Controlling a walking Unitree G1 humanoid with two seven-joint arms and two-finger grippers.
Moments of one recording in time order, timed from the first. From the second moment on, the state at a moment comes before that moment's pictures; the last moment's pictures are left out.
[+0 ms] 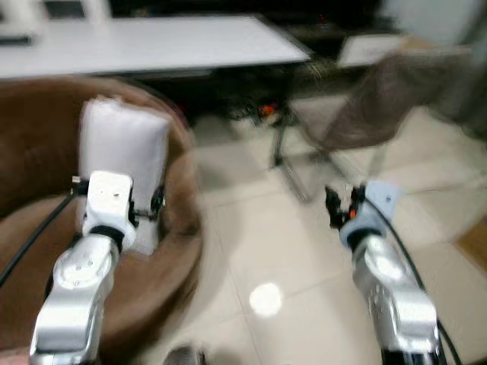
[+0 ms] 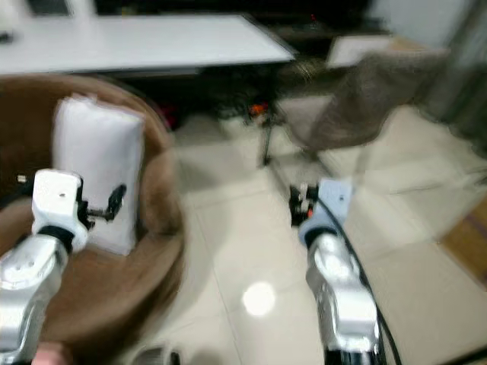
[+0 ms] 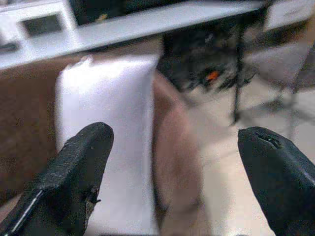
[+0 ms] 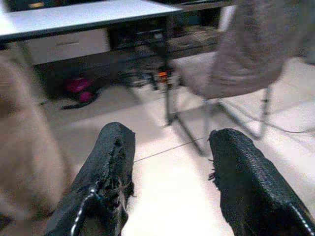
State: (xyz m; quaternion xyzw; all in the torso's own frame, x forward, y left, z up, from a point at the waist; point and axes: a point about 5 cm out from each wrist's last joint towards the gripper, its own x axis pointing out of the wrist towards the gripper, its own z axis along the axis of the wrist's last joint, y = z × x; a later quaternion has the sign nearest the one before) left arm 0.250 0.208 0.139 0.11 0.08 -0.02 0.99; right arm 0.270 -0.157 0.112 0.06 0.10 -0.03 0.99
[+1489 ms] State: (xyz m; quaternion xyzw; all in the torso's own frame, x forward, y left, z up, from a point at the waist) left arm 0.246 0.218 0.145 0.13 0.05 0.00 0.99; right arm 0.276 -0.142 0.111 0.06 0.09 0.00 0.99
